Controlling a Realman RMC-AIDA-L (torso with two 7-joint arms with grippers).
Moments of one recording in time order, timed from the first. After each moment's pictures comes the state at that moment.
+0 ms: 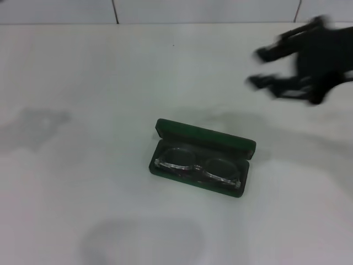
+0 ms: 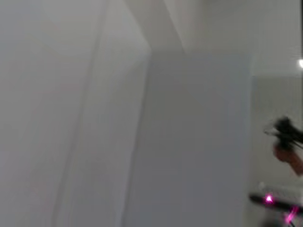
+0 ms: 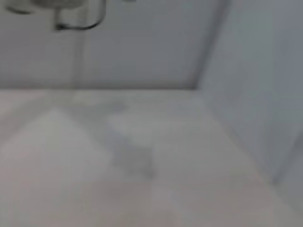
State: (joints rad) left arm -0.41 -1.88 0.71 0.72 1.28 2.00 -1.53; right arm 0.34 2.02 -1.30 -2.02 -2.04 -1.58 2.23
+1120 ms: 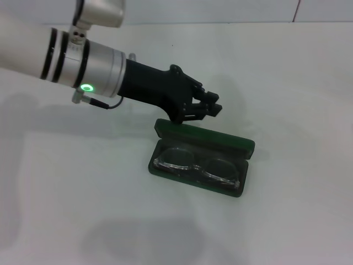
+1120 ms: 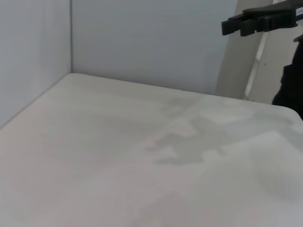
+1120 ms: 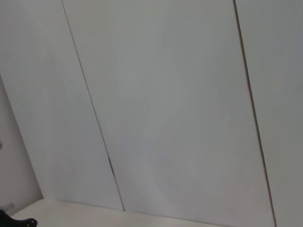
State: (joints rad) left arm -0.88 -2.08 0.90 0.62 2.12 1.51 -1.50; right arm 0.18 2.02 -0.31 -1.23 -1.75 -1.83 1.74
